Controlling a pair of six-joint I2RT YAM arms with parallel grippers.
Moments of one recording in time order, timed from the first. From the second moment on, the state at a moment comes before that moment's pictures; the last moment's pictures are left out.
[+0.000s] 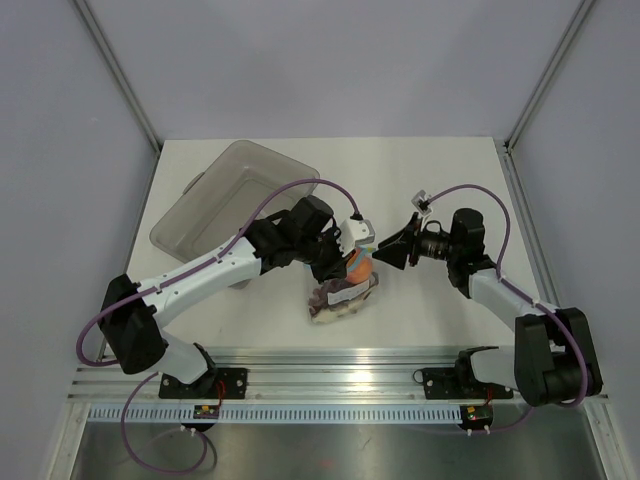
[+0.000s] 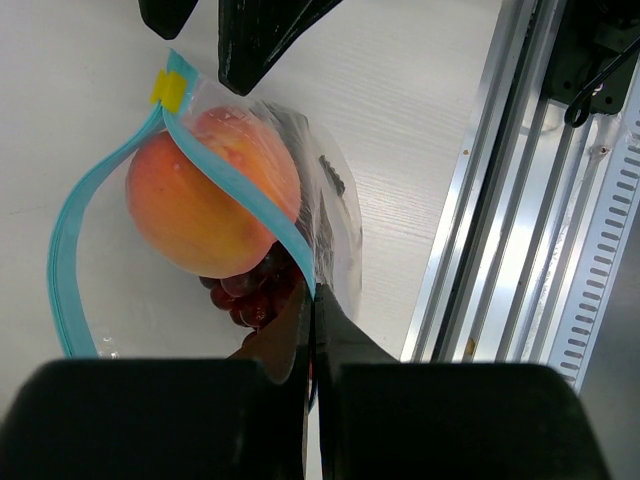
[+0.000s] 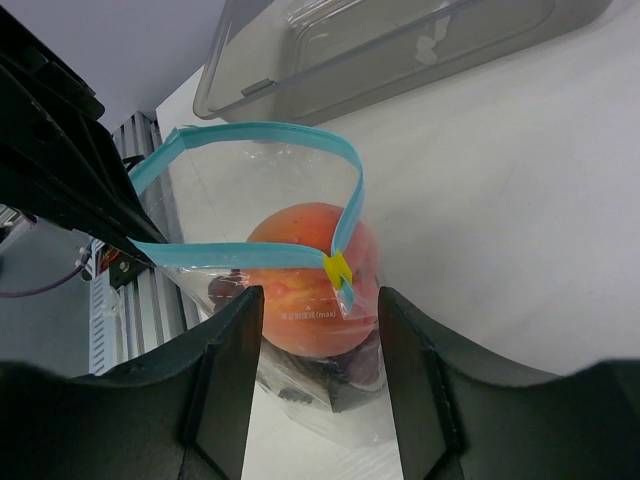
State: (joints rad) left arm -0.88 1.47 1.25 -0.60 0.39 0.21; right arm 0.16 1.25 0.54 0.44 -1.03 0.25
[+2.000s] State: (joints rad) left arm -0.88 1.46 1.26 -0.64 0.36 0.22; right arm 0.25 1.35 0.60 0.42 -1.01 0.18
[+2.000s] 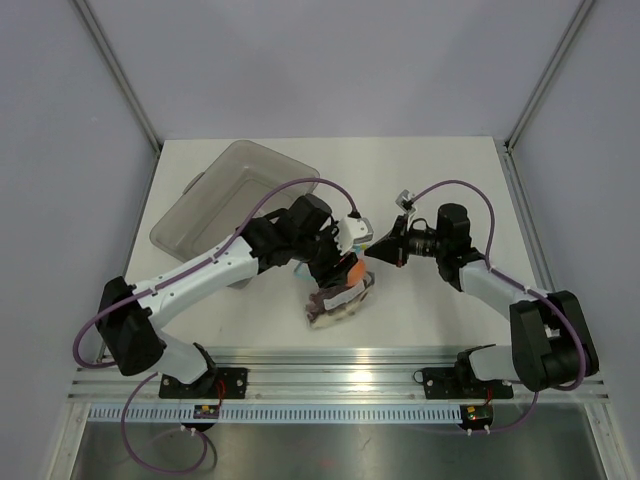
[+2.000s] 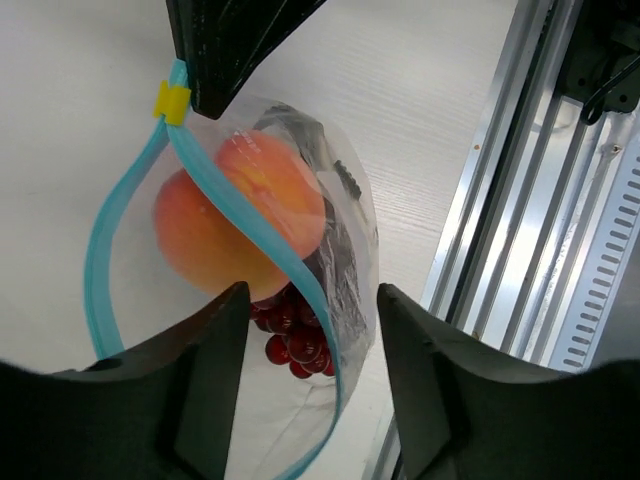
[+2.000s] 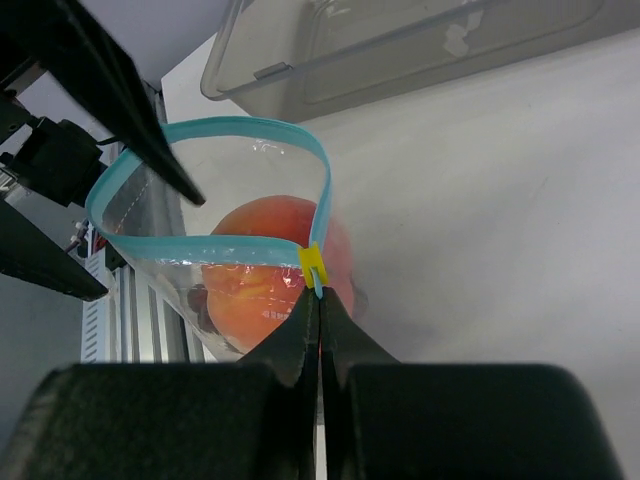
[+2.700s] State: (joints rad) left arm -0.87 1.50 1.46 -0.58 0.35 0.22; right arm 0.29 1.14 0.58 0.42 -1.02 0.20
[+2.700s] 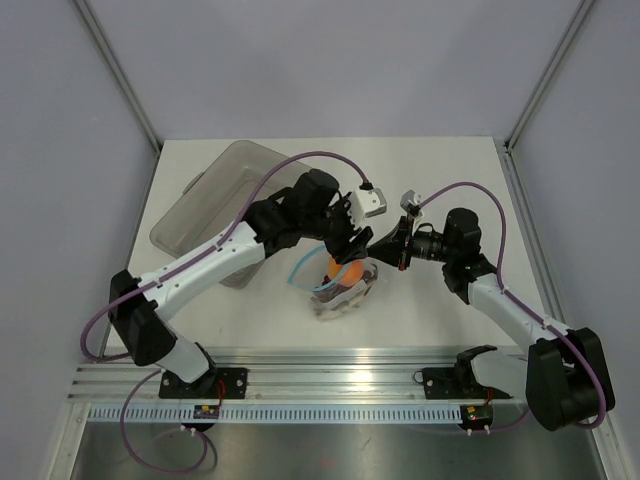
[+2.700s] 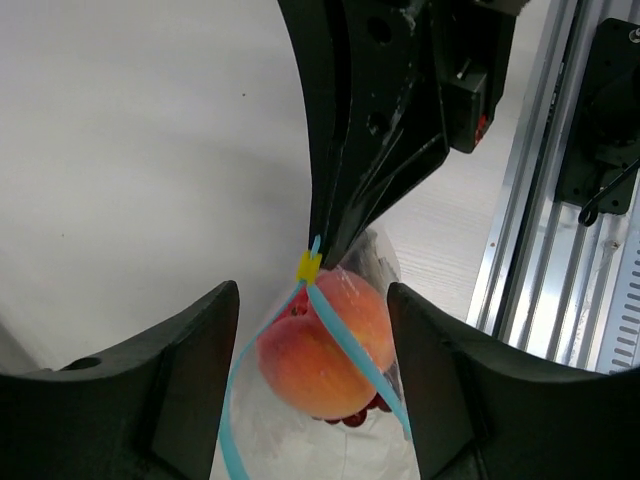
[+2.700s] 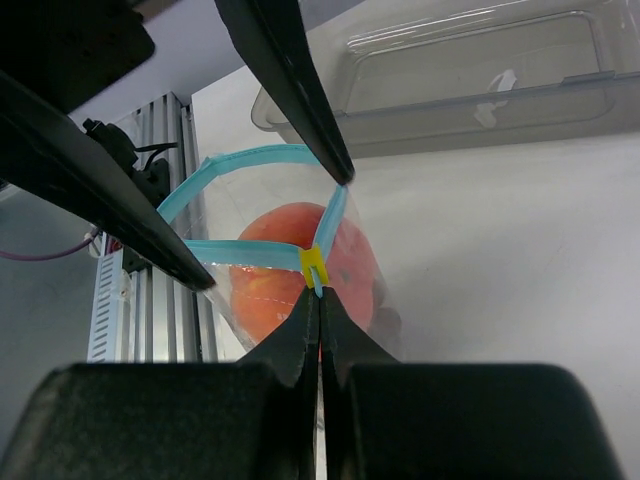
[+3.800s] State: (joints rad) left arm -0.84 1.62 1.52 -0.66 0.51 0.23; right arm 0.30 1.14 0.57 0.42 -1.03 0.21
